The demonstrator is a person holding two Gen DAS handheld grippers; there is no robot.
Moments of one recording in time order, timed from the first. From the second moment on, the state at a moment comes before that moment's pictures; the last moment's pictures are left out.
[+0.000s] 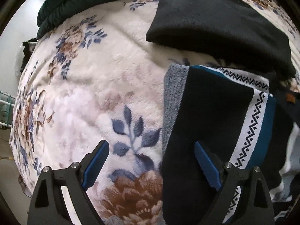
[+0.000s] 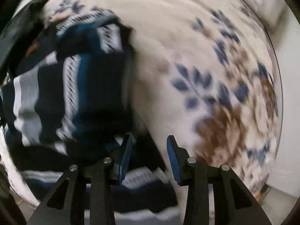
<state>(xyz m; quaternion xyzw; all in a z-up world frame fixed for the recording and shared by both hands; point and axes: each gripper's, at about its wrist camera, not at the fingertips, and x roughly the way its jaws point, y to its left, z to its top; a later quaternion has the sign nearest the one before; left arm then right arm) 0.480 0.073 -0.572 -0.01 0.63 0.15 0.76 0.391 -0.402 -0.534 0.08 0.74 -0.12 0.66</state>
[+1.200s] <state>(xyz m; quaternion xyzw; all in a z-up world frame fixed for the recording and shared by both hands) 0.408 0.059 -0.582 -0.13 0.65 0.08 0.74 0.565 -0.167 -0.547 -0.04 0.72 0.19 0.67</state>
